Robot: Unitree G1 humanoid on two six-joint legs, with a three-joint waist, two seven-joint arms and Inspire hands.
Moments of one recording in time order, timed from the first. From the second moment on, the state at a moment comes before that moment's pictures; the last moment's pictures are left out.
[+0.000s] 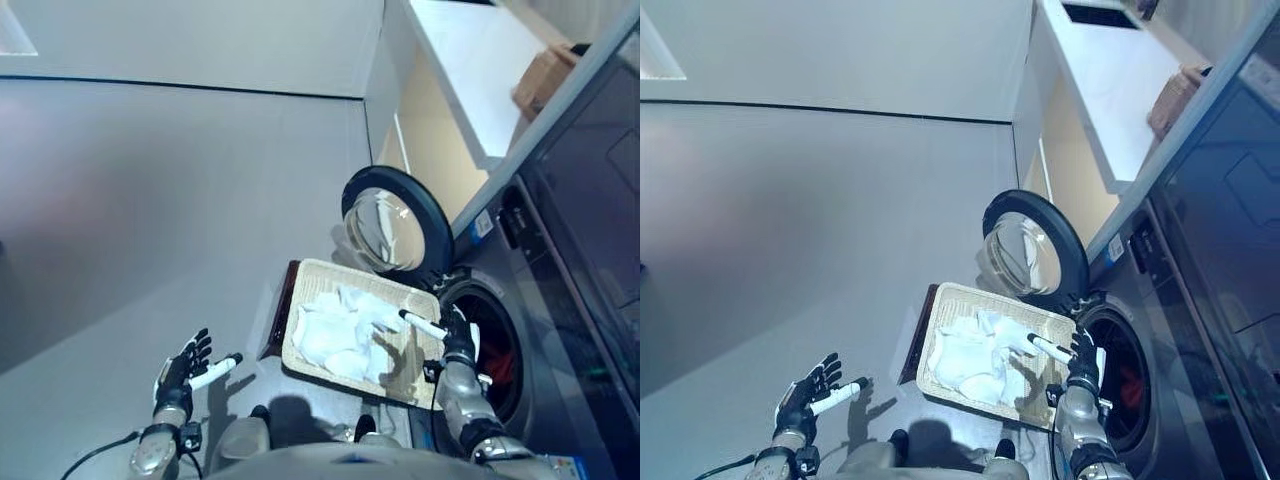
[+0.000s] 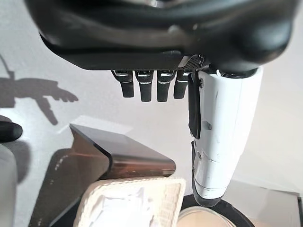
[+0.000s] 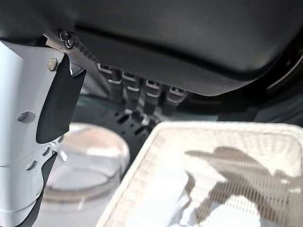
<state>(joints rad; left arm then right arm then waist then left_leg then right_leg) 0.33 0.31 -0.09 0.56 -0.29 -0.27 0.05 -0.10 -0.21 0.00 0.95 0.29 -0.22 -0.37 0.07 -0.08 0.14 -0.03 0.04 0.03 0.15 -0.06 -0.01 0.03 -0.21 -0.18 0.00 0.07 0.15</state>
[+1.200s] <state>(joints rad) 0.34 0.25 -0.08 0.67 -0.25 -0.27 0.06 0.16 -0.14 0.01 0.86 0.36 -0.23 -0.24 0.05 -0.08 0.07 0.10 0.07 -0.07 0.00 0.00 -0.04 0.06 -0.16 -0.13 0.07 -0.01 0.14</state>
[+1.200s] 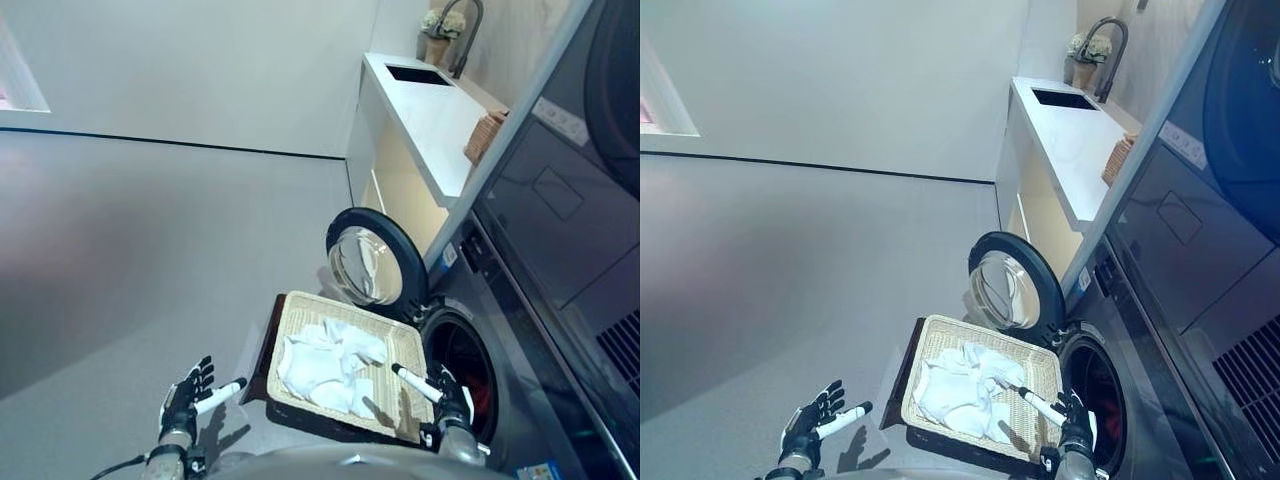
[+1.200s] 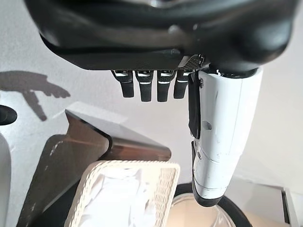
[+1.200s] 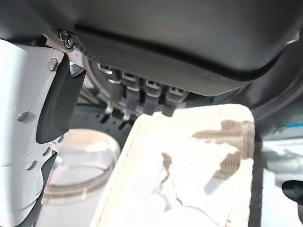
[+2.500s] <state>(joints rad) 0.33 0.28 0.03 0.70 -0.27 -0.27 0.09 0.14 -0.11 -0.05 0.86 0.42 -0.22 -0.24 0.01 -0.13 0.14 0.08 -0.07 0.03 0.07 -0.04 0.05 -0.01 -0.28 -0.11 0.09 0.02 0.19</state>
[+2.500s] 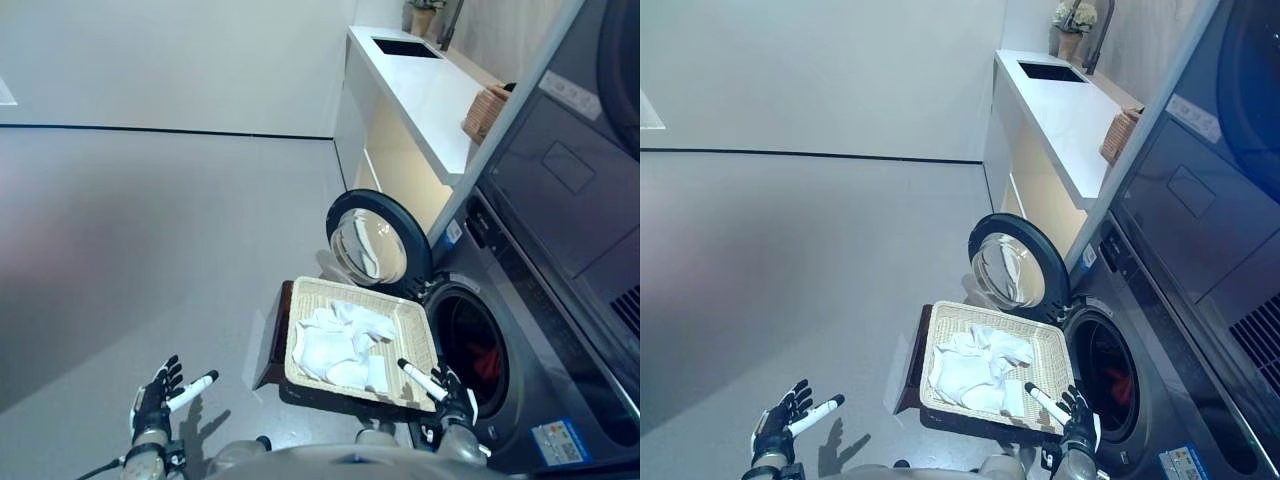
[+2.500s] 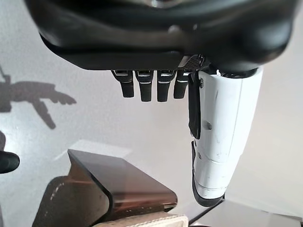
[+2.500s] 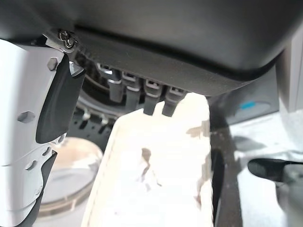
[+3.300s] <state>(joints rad) 0.20 0.21 -0.09 0.76 -0.33 -0.27 0.12 0.13 -0.13 0.05 0.89 0.40 -0.22 -0.24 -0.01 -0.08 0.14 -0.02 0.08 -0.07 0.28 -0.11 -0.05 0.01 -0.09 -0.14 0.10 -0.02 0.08</state>
